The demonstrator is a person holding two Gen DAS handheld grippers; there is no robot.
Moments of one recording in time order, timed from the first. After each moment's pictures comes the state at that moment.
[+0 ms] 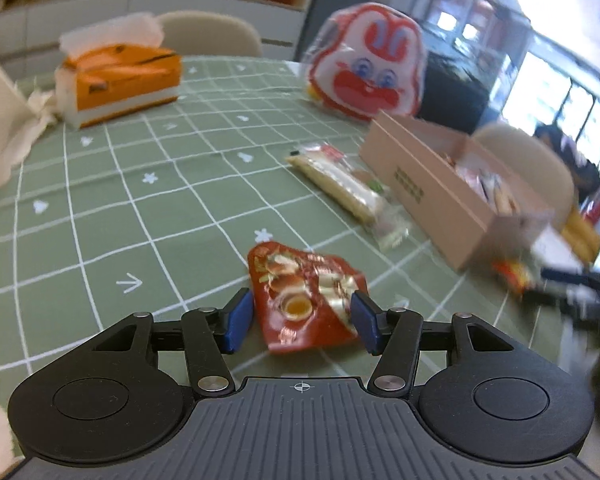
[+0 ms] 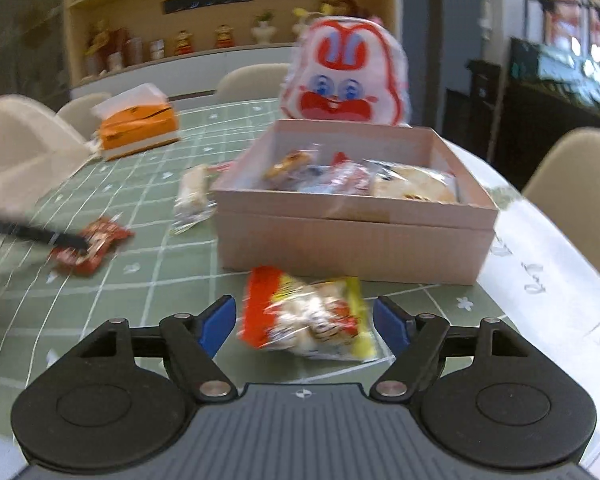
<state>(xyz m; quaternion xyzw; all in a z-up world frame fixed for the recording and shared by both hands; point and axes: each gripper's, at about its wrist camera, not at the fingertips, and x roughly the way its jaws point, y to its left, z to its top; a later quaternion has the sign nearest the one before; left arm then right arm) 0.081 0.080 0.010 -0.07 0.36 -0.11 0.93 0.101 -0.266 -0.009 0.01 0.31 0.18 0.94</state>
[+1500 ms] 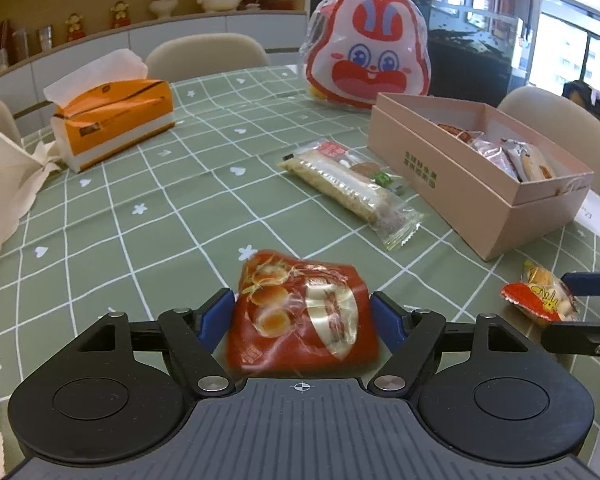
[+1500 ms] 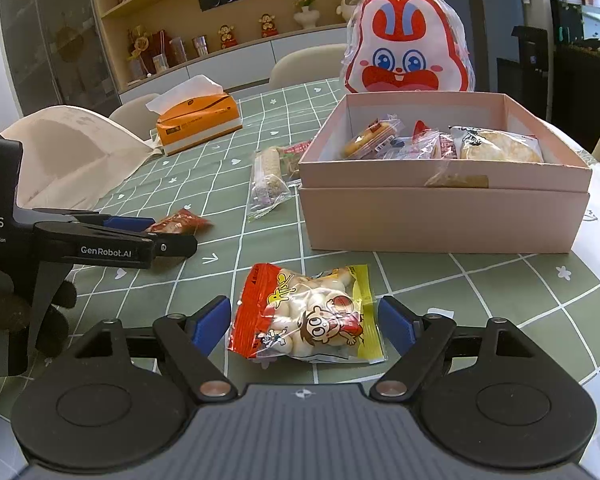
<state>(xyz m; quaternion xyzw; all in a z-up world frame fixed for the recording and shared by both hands) 0.096 0.035 0.004 0.01 0.35 -0.06 0.94 0.086 -0.235 -0.018 0.04 0.32 0.27 0.91</state>
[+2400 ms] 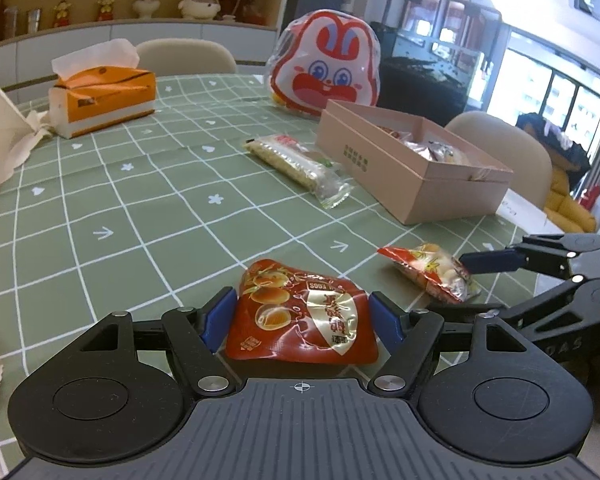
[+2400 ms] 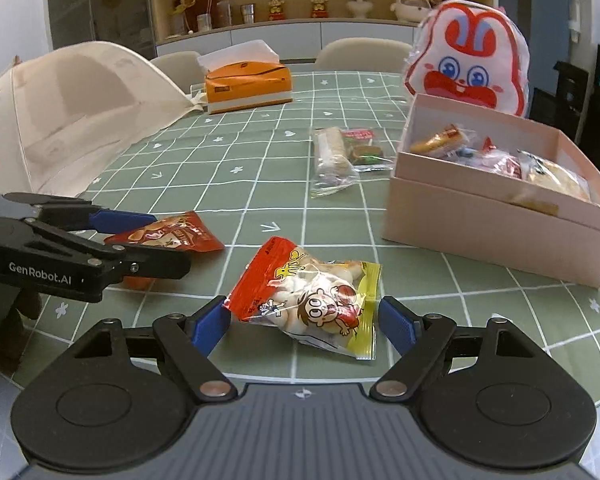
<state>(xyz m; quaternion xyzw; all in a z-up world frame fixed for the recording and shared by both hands) 0.018 0.046 0.001 -0.05 0.32 -0.12 0.94 0.060 -0.183 -0.014 -0.07 0.32 0.29 0.90</state>
